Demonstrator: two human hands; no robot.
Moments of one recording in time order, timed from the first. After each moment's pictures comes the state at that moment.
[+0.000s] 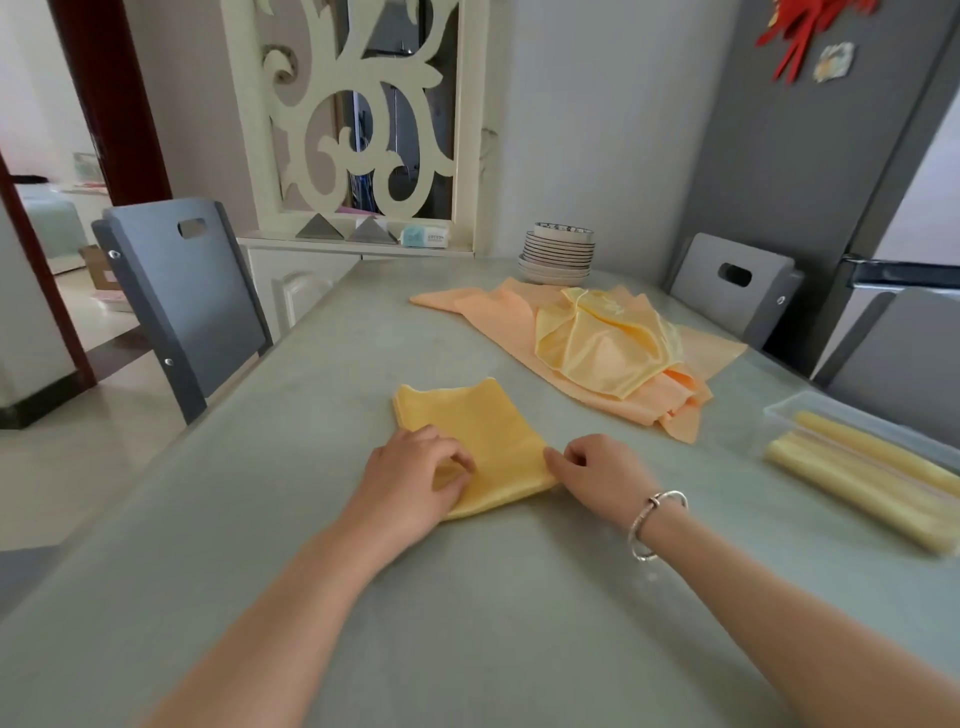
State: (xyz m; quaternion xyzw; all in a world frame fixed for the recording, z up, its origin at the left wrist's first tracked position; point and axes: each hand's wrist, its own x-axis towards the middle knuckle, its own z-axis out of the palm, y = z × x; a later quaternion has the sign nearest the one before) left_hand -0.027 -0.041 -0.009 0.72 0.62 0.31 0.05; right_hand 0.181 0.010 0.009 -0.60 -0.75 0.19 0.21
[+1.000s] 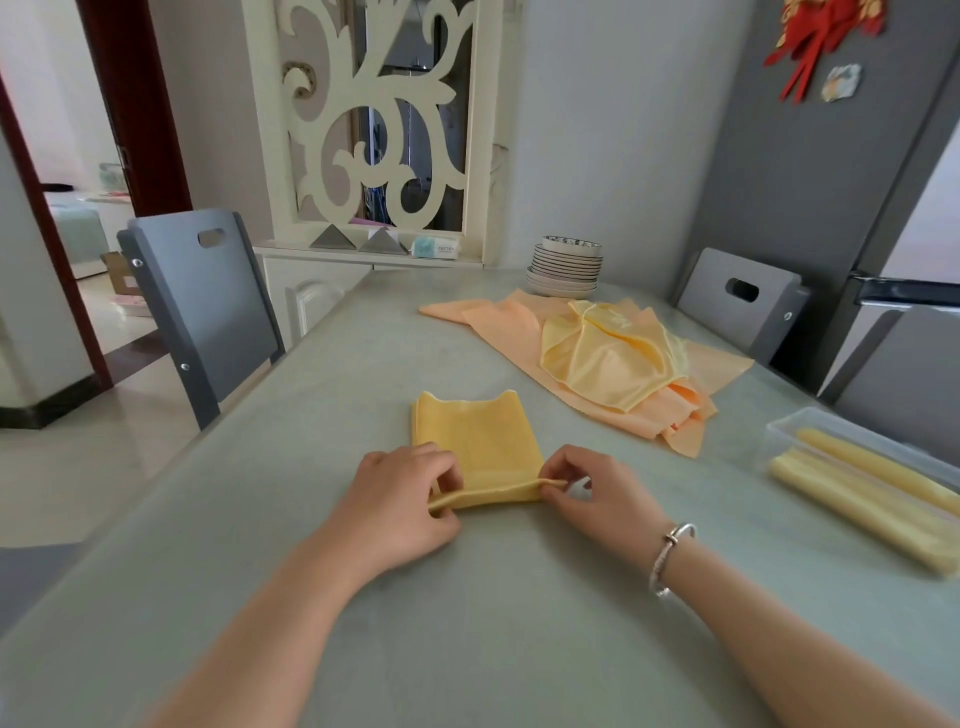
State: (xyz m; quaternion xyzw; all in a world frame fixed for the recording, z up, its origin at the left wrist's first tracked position) left_hand -0.033 -0.066 0.006 0.74 0.62 0.24 0.02; right_hand 0.189 -0.006 0.007 -0.44 -0.83 0.20 0.29
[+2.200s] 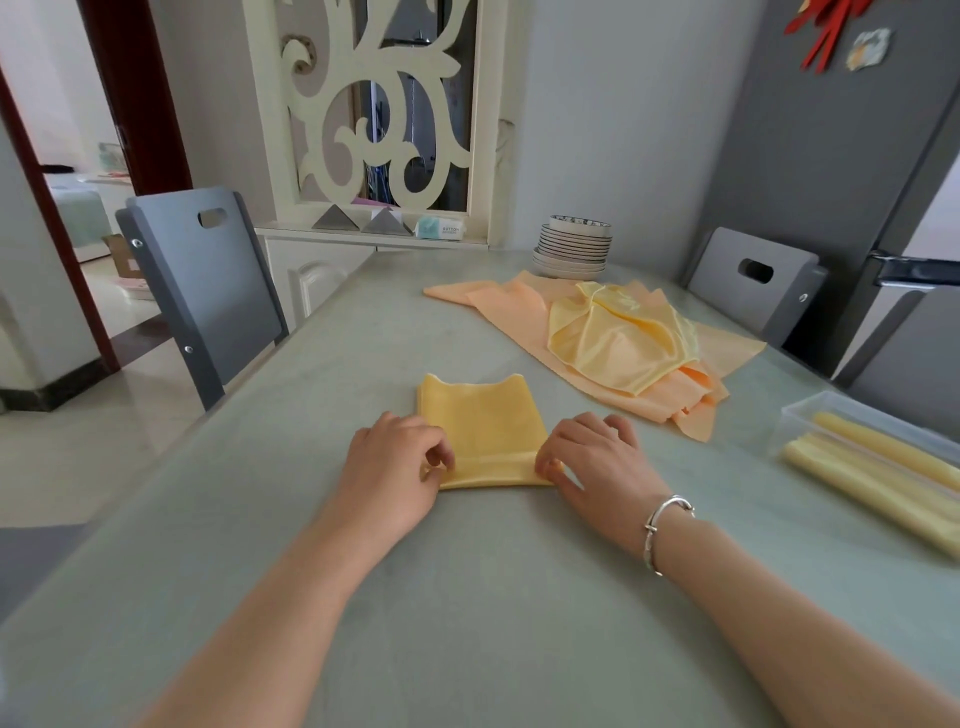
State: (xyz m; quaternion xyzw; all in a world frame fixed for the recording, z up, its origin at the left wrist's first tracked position) left_hand -0.036 -0.059 0.004 0.69 0.66 0.30 -0.04; right_hand 0.183 0.005 0.000 -0.38 -0.89 -0.11 0.22
